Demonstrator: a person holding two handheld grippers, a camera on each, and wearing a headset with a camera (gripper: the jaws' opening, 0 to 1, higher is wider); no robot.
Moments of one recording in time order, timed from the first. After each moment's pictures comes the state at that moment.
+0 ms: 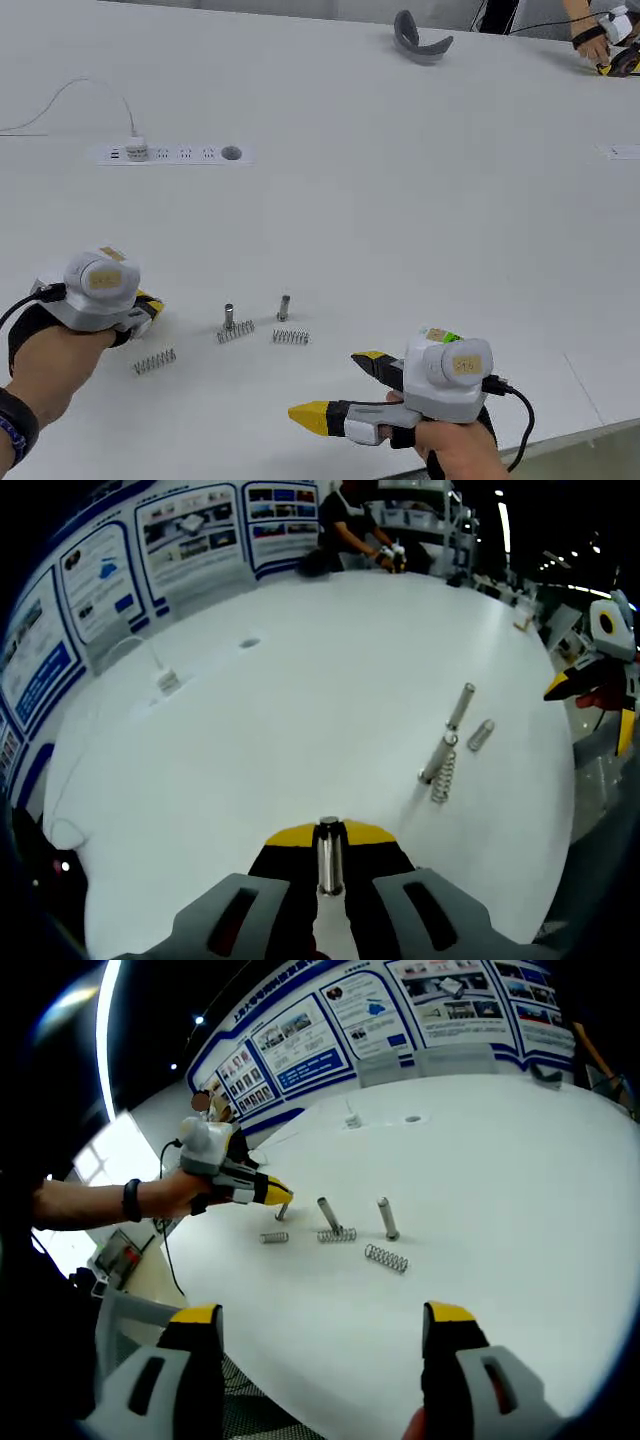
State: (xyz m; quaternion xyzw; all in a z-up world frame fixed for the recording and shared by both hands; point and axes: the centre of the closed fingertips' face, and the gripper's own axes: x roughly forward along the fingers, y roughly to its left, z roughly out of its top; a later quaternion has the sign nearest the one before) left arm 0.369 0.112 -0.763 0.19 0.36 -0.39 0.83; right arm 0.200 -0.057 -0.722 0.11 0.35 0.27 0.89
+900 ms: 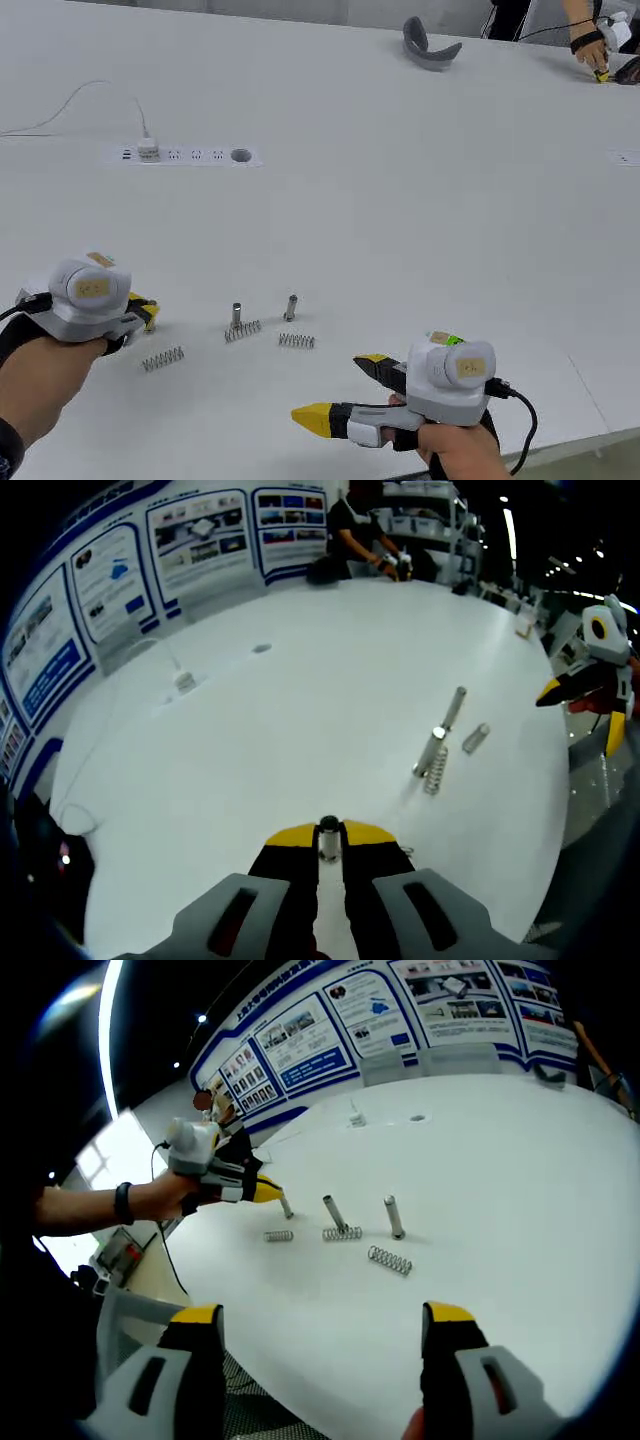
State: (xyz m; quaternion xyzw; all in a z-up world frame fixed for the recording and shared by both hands) left arm 0.357 0.129 -0.750 0.18 0.34 -0.37 0.84; right arm 0.198 -0.051 -0.722 0.11 0.35 0.28 0.89
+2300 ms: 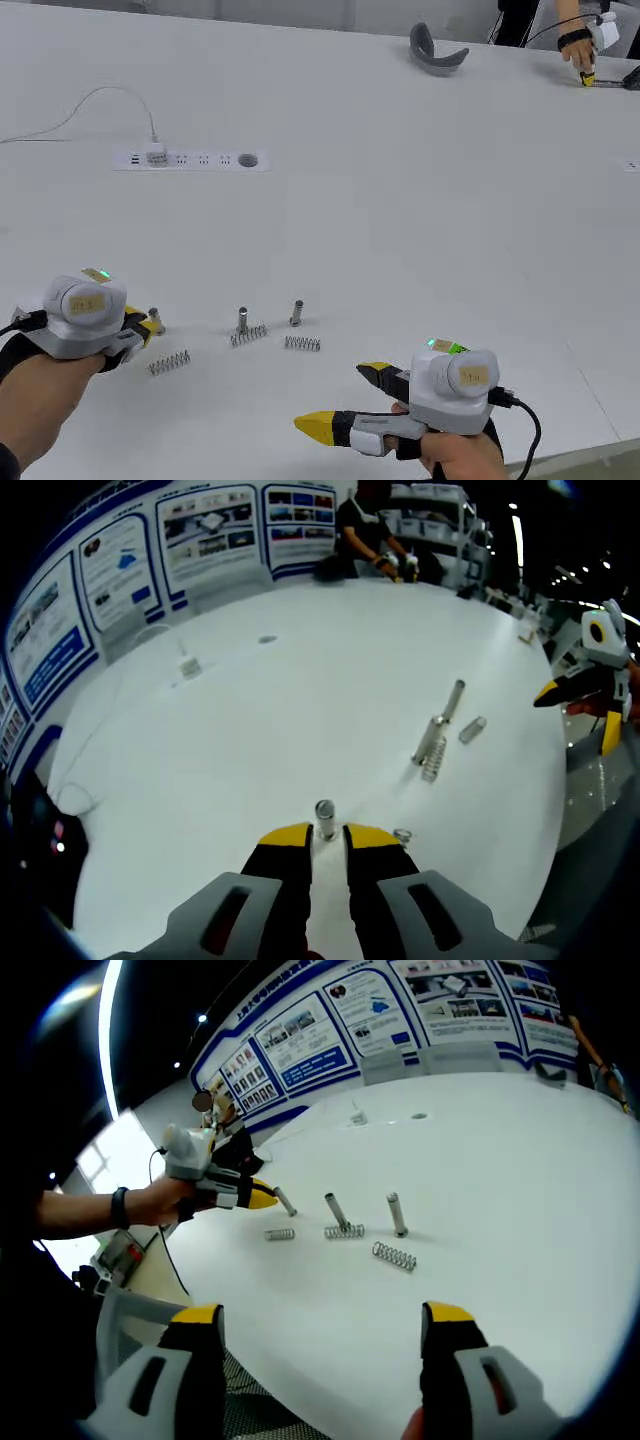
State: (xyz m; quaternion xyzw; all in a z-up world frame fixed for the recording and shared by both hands) left arm 0.348 0.138 -0.756 0.16 0.35 -0.37 0.84; right arm 0.197 -0.048 -0.724 0.11 0.36 0.28 0.88
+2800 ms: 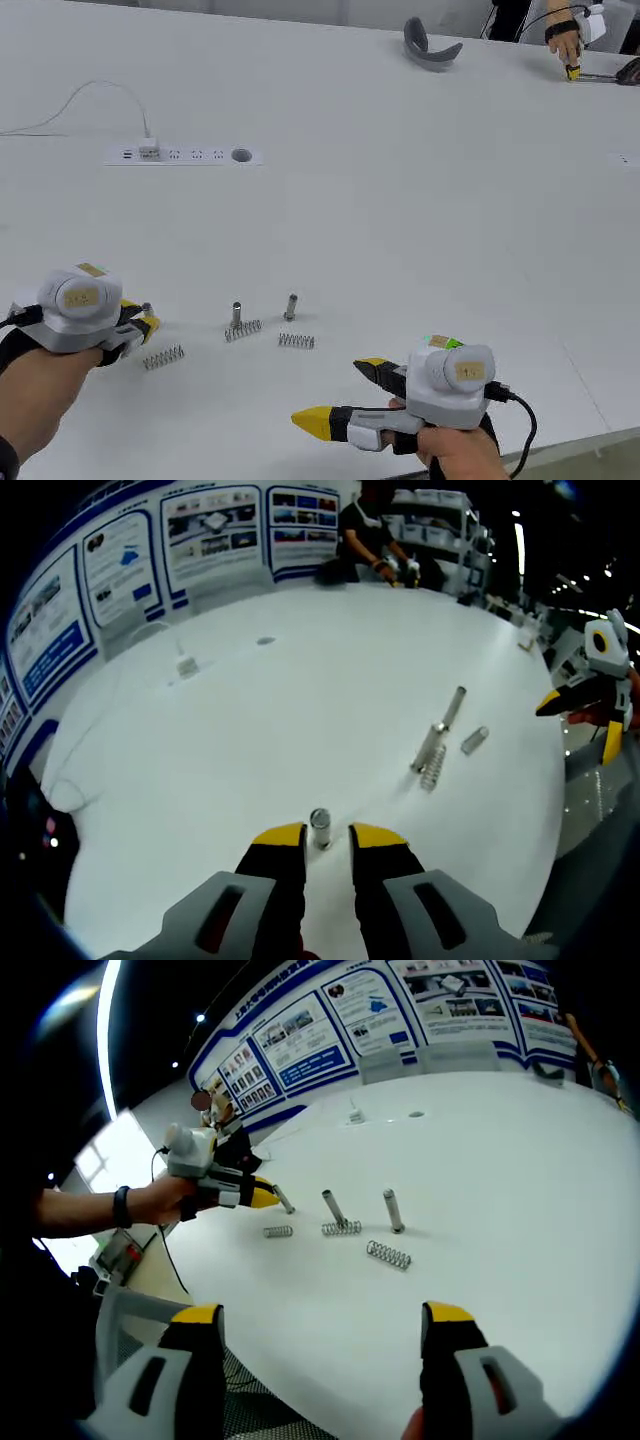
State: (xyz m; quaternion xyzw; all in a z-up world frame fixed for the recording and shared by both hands) left arm 0.353 0.131 -0.760 0.15 0.35 -0.37 0.85; right arm 0.193 -0.052 -0.727 0.11 0.36 0.27 0.89
